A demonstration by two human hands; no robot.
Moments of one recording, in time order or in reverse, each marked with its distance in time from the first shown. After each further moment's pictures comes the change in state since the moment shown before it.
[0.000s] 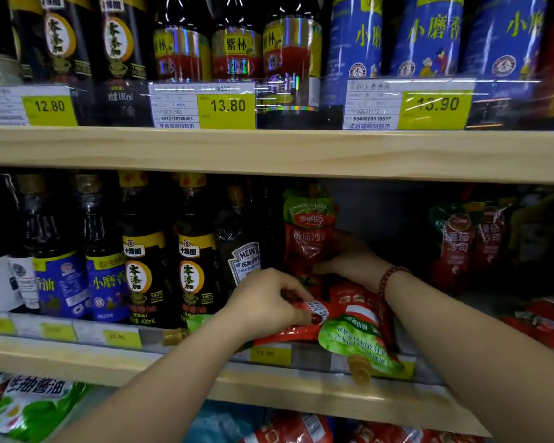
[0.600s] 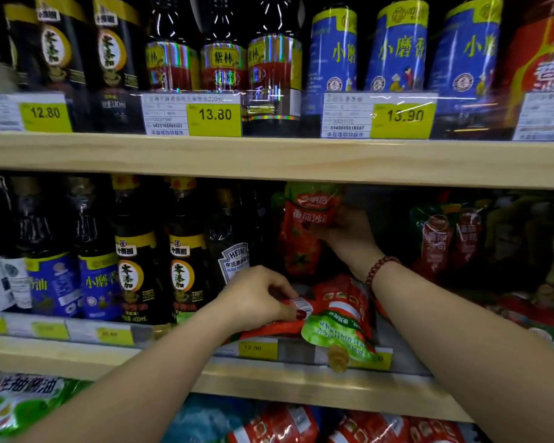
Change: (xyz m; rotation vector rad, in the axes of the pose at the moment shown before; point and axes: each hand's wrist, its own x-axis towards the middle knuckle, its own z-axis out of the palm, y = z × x) left_hand -0.001 0.007 -0.005 0.060 -0.031 0.016; right_hand -0.013 -0.031 -0.009 0.265 0.371 -0.164
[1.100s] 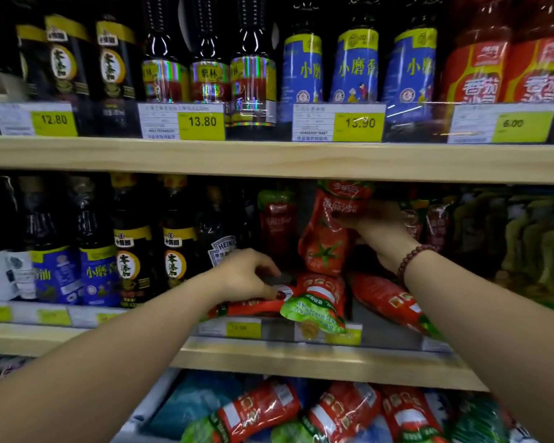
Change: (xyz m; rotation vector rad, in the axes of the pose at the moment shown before) left_hand -0.002 0.020 -0.015 0.179 -0.088 0.049; right_hand -0.029 -0.019 -0.068 0.090 0.094 0.070
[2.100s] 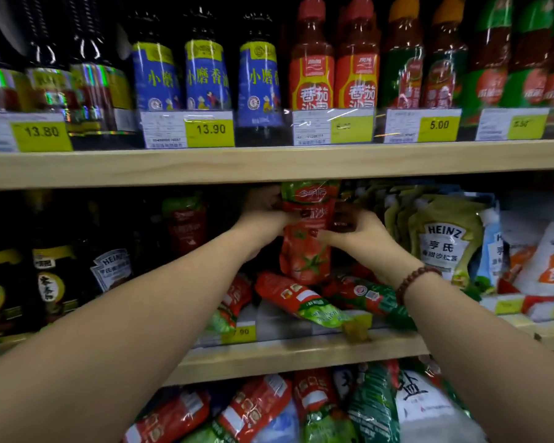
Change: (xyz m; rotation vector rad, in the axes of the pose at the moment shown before) left_hand 0.074 0.187 0.037 -0.932 0.259 0.290; right_hand -0.046 -0.007 -0.141 -0.277 -0.001 -0.022
